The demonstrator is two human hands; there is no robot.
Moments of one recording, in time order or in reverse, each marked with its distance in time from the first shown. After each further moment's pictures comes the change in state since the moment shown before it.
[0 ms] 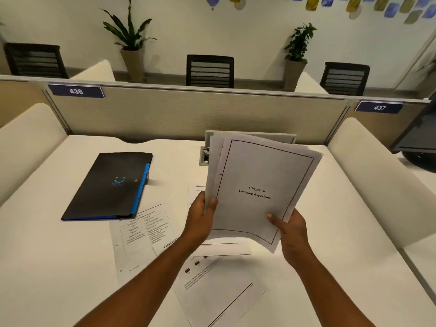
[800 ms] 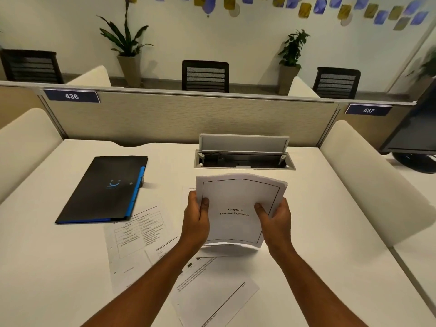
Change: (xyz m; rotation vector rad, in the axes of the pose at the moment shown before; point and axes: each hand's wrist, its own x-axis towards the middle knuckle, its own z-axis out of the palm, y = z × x) left_hand -0.014 0.010 0.014 0.015 0.136 0.102; right_hand -0.009 -0.013 0.027 -0.206 0.096 -0.194
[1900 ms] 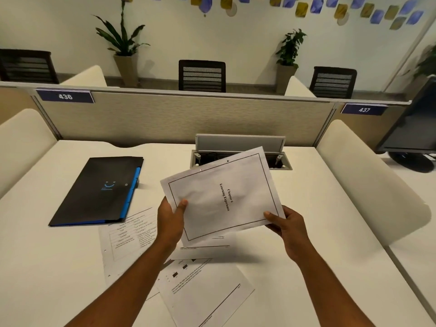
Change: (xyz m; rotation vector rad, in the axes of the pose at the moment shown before) left_hand 0.022 -0.021 -0.035 -0.048 0.186 -0.260; right_hand 0.029 0.017 -0.059 0.200 -0.170 0.283
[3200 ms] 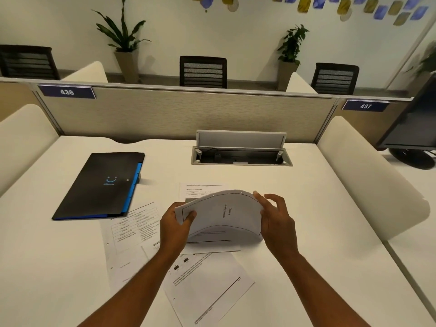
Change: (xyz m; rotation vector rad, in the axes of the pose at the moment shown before) left_hand -0.026 -0.028 -0.003 0.140 -0.030 0.102; right_hand -0.009 0.029 0.018 -1.087 0.162 -0.868
